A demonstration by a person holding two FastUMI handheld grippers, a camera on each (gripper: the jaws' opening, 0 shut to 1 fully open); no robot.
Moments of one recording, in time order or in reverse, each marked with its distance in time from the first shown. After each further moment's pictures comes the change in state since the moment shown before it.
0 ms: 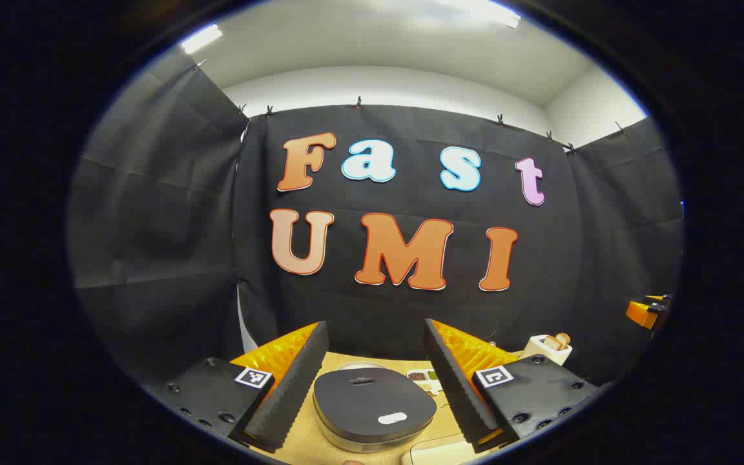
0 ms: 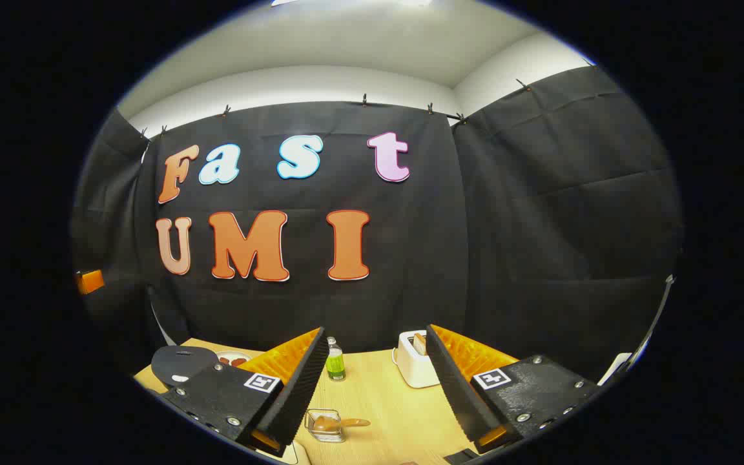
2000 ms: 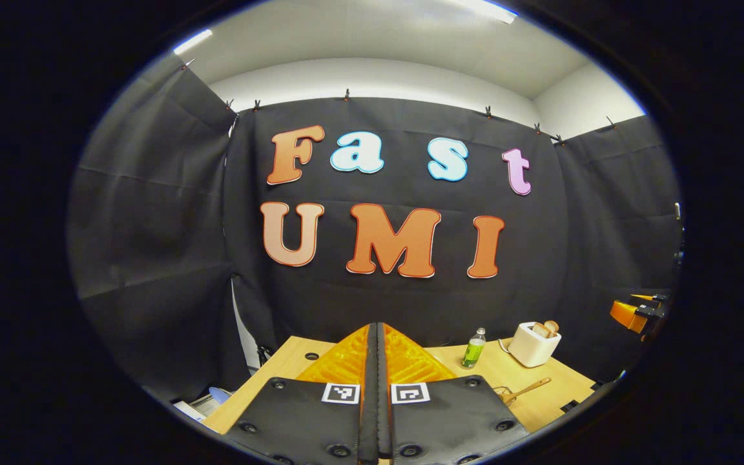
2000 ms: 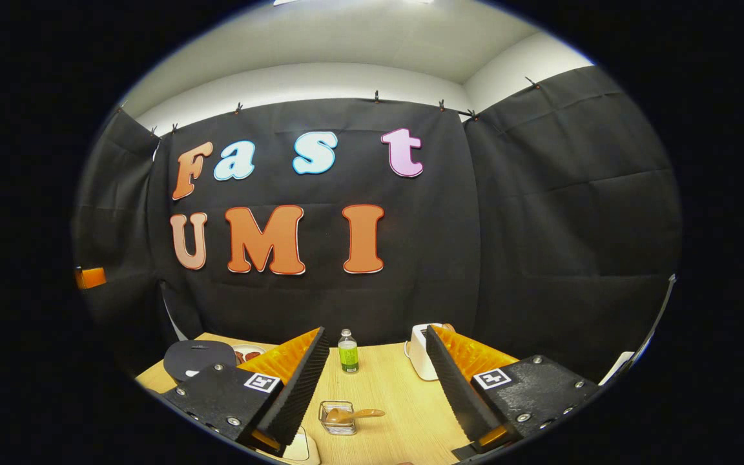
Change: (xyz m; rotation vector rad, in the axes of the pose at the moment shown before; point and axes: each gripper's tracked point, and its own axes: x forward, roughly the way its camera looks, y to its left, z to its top) left arm -0.024 0.000 -0.001 0.018 0.083 -0.080; right arm -0.025 0.017 -0.012 -0.023 0.021 0.030
